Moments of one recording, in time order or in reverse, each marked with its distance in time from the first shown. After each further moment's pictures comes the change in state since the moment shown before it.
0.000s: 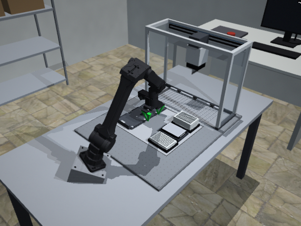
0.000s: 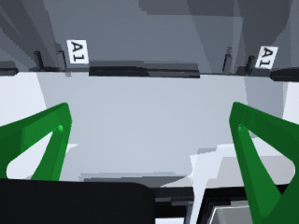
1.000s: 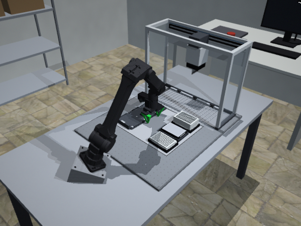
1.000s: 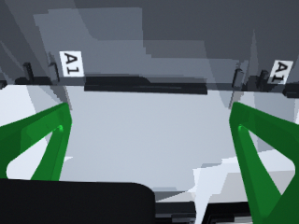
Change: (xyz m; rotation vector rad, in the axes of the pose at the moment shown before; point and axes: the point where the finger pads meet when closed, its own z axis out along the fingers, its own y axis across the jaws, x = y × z) arm -0.001 0.001 0.015 -0.003 0.000 -0.011
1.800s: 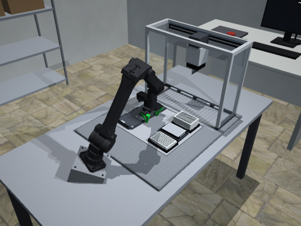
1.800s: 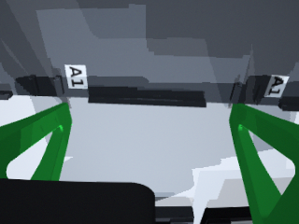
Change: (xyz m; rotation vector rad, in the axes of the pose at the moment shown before) arm -0.008 0.001 0.000 0.001 -0.001 -0.013
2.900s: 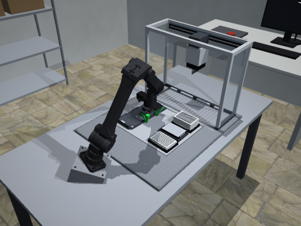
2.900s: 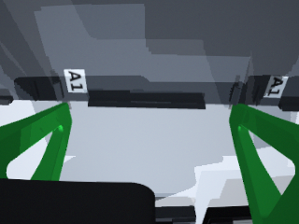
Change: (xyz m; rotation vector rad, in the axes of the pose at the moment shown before) arm -0.001 0.000 0.000 0.001 0.008 0.019
